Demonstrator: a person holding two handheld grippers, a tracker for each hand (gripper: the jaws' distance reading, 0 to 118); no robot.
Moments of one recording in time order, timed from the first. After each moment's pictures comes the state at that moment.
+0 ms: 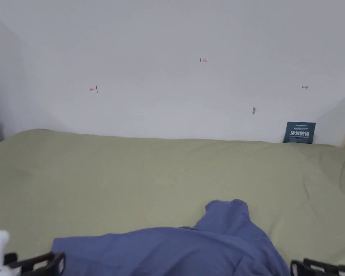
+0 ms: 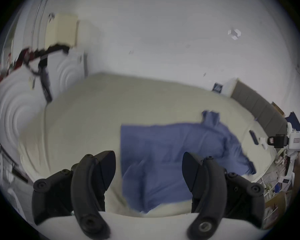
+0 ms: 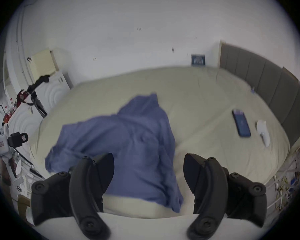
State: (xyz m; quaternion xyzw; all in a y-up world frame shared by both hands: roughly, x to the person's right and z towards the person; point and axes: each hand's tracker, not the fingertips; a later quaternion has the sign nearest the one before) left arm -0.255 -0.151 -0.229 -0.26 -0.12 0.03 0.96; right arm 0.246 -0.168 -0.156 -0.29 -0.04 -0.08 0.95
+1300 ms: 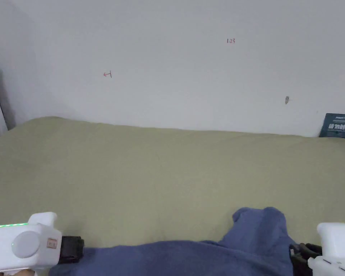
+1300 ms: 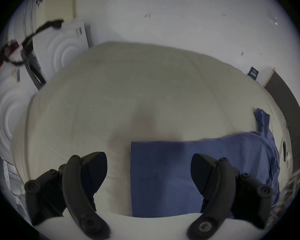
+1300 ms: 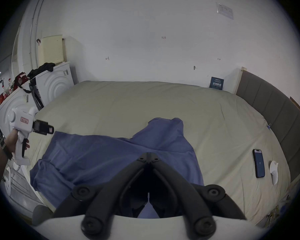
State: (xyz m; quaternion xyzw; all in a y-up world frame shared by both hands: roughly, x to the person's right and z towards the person) left arm -0.282 -0.303 -0.504 -0.49 0.00 0.05 0.87; right arm 0.201 -0.209 -0.315 -0.30 -0.02 -0.01 0.95
